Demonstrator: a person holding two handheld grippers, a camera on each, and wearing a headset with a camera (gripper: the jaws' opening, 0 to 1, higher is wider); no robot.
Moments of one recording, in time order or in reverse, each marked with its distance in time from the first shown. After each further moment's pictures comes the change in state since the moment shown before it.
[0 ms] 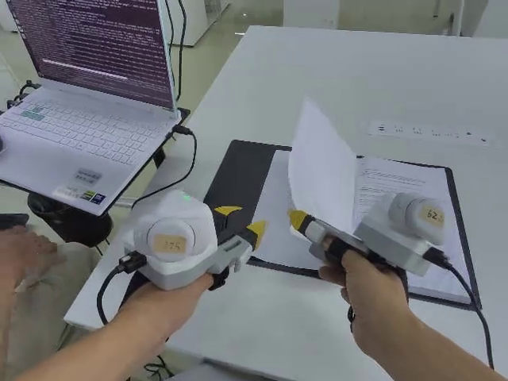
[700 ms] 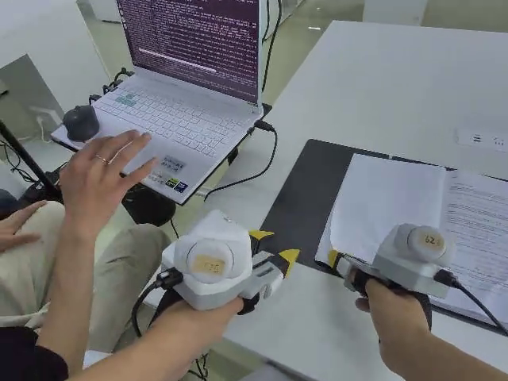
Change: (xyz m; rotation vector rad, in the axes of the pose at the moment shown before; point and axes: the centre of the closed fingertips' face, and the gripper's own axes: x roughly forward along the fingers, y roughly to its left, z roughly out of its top) left arm -0.032 0.039 -0.049 -0.038 0.103 0.060; right arm 0.066 -0.048 -0.081 -0.114 0.220 -0.133
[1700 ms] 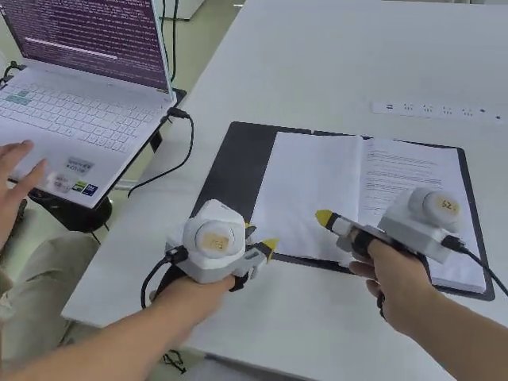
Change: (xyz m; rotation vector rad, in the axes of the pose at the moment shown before) left arm 0.109 -0.049 -0.031 0.075 0.132 -0.100; right arm -0.072 -0.073 0.067 0.192 -0.167 0.011
